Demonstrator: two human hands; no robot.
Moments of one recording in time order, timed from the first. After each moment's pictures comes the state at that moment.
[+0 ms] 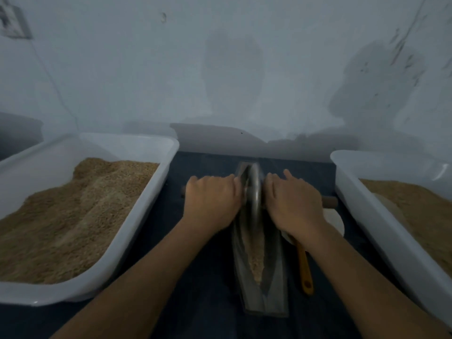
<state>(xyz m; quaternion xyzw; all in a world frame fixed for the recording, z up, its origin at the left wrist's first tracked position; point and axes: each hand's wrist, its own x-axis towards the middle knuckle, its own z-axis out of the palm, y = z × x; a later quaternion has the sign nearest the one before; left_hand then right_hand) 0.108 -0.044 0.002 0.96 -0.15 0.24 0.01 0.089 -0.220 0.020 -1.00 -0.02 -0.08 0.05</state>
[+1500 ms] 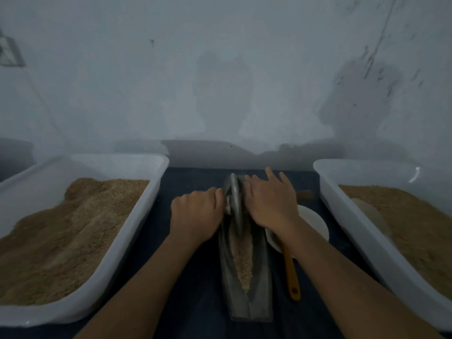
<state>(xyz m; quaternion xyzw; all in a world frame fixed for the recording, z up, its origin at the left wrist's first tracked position) 0.122 -0.034 -0.016 0.95 -0.17 0.28 0.00 0.127 -0.219 0.015 -0.99 -0.05 -0.14 0.04</state>
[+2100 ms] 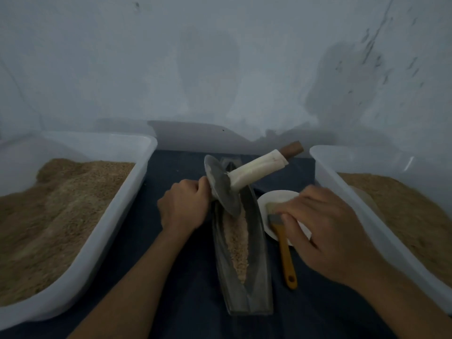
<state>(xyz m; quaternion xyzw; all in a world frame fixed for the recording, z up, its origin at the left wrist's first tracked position) 0.136 -0.041 -0.038 0.91 0.03 0.22 0.34 0.016 -0.286 0.016 -0.89 -0.30 -0.34 0.09</state>
